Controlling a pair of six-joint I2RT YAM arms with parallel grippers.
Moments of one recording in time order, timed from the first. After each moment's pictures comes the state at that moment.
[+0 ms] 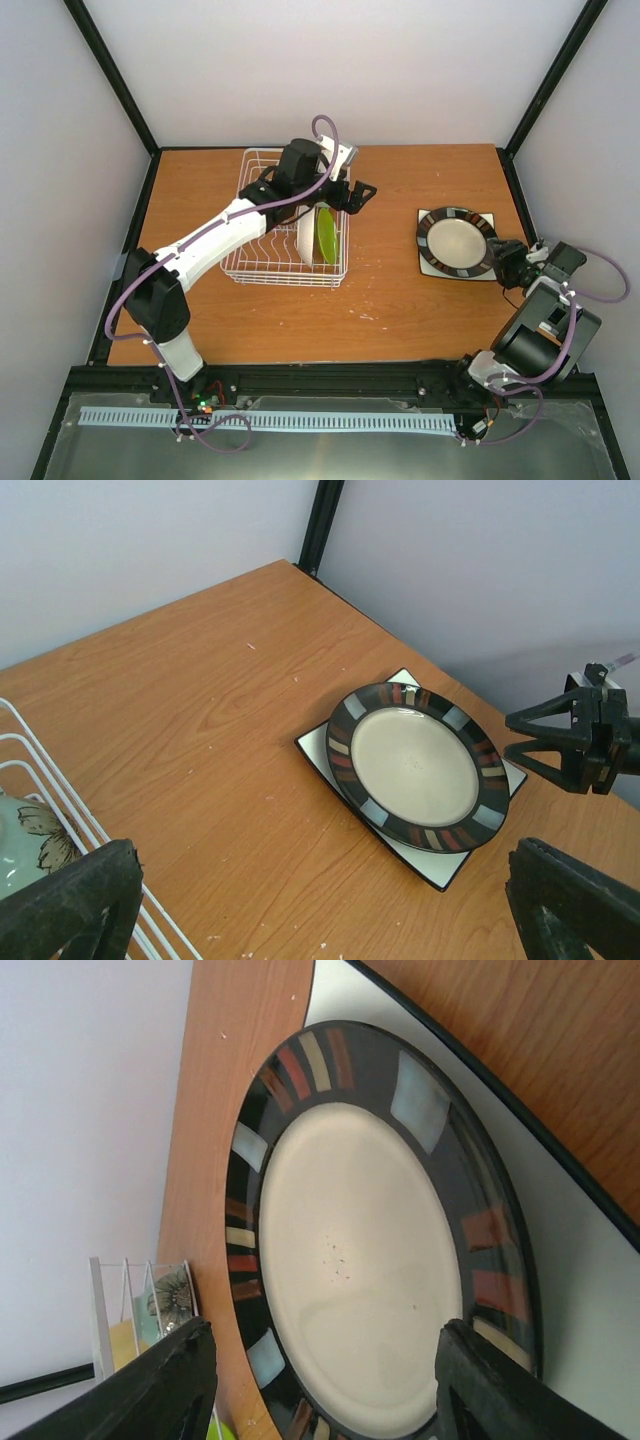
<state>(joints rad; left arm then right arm) -0.68 1.71 1.55 -0.27 0.28 -0.16 -0.71 1.42 0.60 -0.02 -0.83 0.66</state>
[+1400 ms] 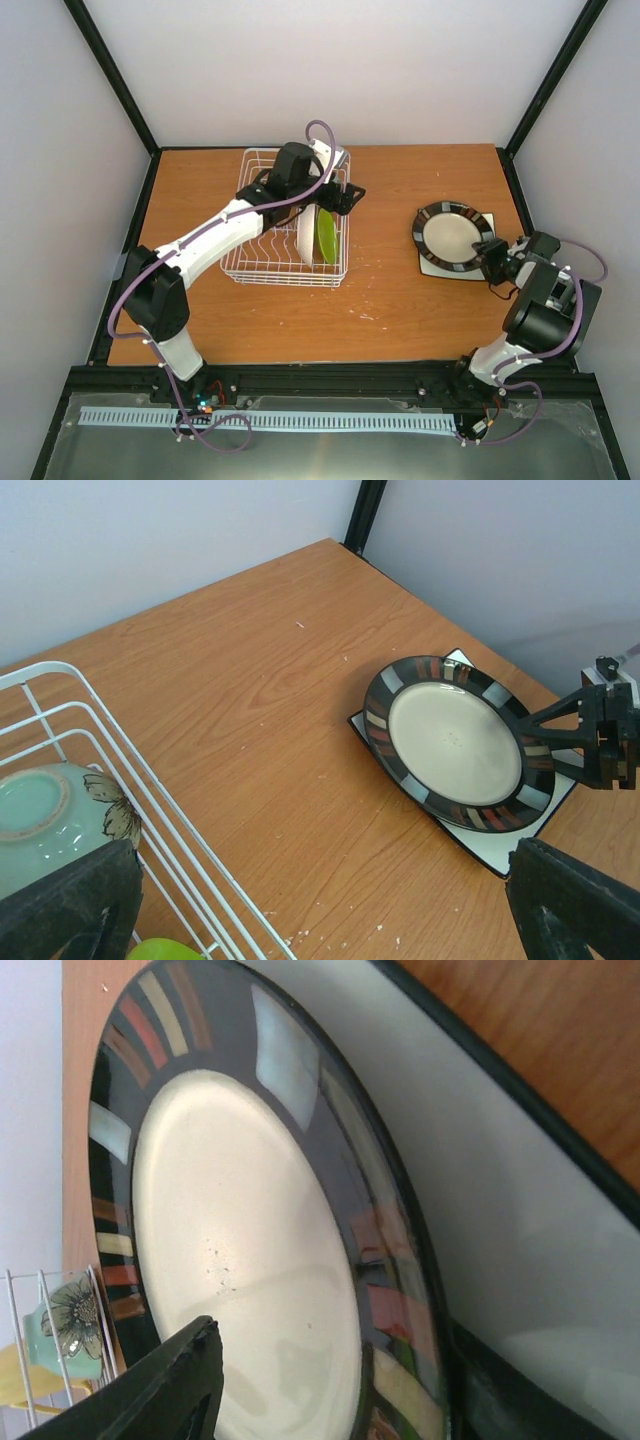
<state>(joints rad) -0.63 1.71 1.48 -0.24 0.25 -0.11 -0.56 1.58 0.65 -0.02 -0.65 0.66</state>
